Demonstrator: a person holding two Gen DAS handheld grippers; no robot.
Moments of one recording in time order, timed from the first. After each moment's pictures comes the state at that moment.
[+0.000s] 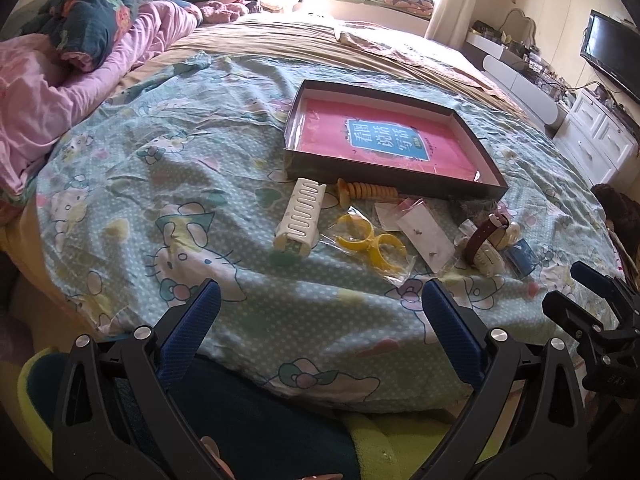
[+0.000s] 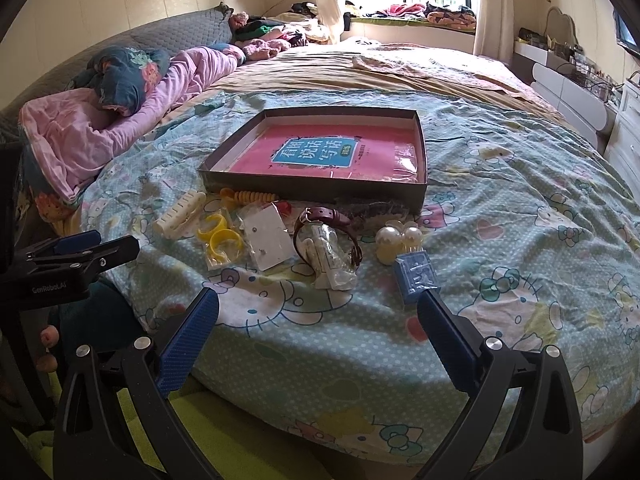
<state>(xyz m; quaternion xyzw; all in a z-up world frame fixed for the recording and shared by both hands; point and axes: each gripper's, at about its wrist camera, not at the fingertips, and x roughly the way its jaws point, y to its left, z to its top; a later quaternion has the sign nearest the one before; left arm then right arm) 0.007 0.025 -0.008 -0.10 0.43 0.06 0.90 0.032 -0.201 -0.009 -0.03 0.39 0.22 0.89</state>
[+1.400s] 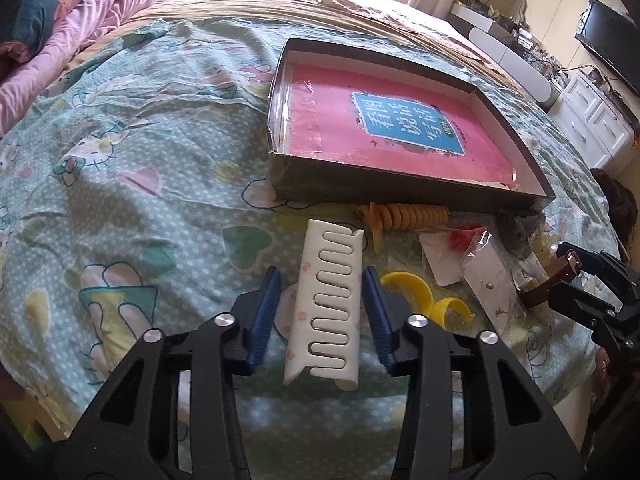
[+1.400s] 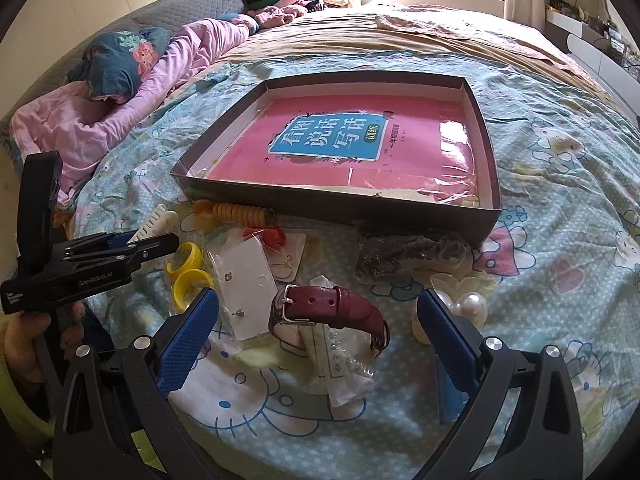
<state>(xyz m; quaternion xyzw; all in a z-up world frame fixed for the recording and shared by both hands) 0.104 0.066 -0.067 -0.10 0.47 -0.01 0.88 0.135 -0.169 -0.051 -0.02 0.46 0.27 0.85</state>
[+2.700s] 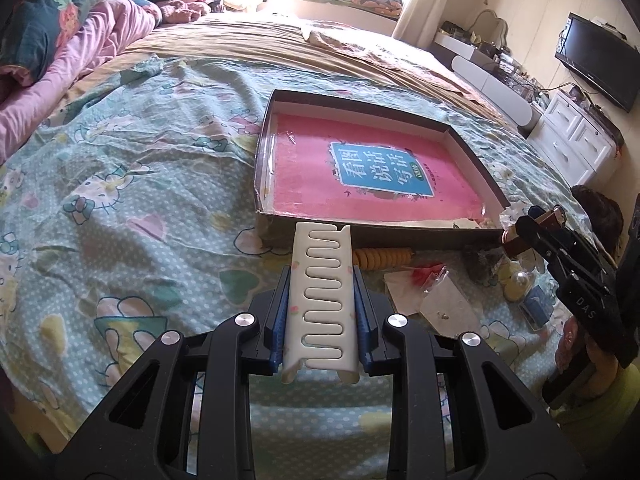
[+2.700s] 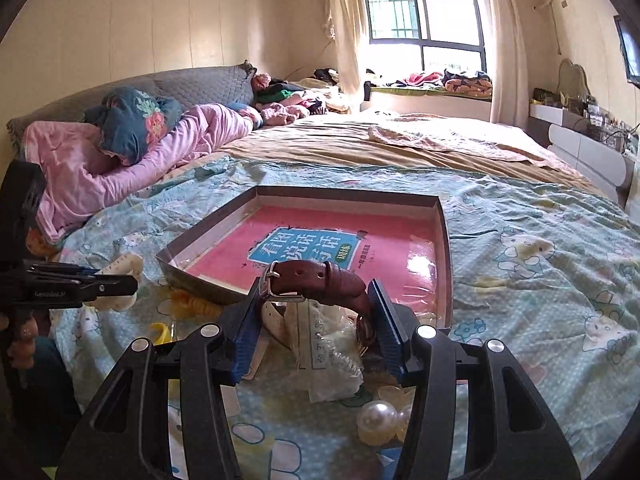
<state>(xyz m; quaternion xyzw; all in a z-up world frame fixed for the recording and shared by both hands) 0.099 0.061 -0.030 -0.11 0.42 -0.03 0.90 0.137 -0.189 -0.031 -0.04 0.25 0.25 0.93</state>
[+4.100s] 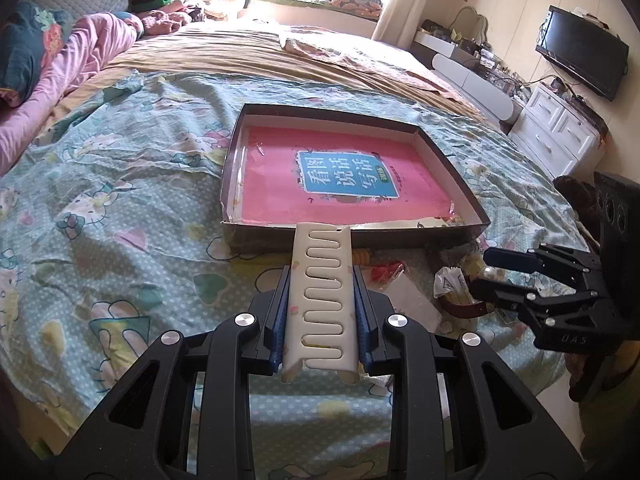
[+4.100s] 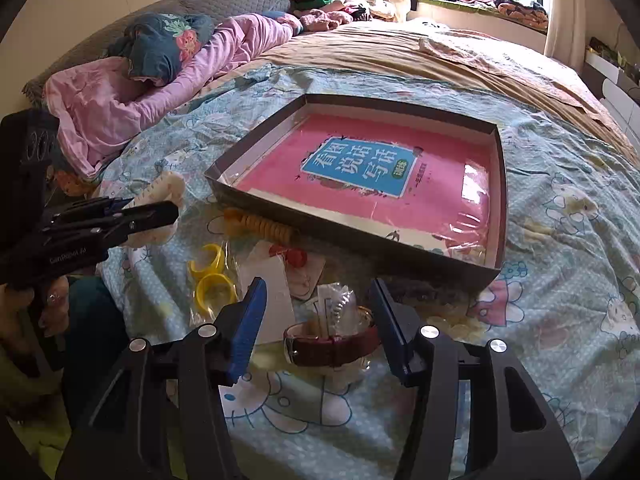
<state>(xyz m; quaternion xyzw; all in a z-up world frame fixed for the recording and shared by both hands) 0.091 0.037 -0.011 -0.10 0.41 -0.06 0.91 0.135 -0.164 -0.024 -0.08 0.43 0.33 0.84</state>
